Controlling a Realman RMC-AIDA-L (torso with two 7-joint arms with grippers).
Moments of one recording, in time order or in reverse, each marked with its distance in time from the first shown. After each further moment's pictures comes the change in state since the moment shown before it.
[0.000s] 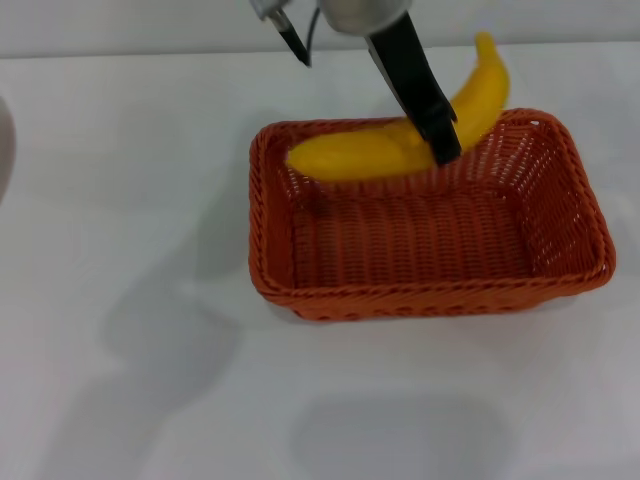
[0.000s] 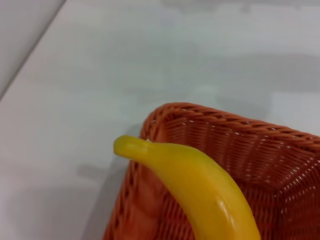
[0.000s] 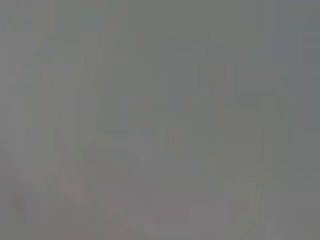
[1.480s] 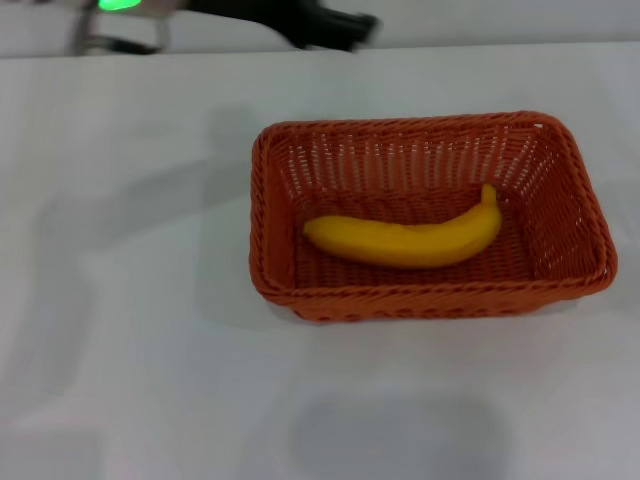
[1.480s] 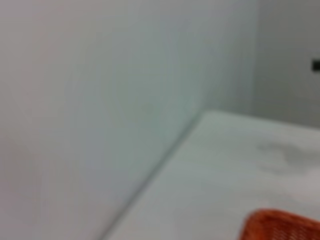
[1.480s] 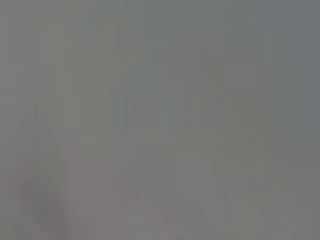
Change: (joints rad) left arm 0.698 0.005 -0.099 -0.653 -0.312 0.208 0.252; right arm -0.061 0.043 -0.003 -0.028 0.026 0.098 -0.160
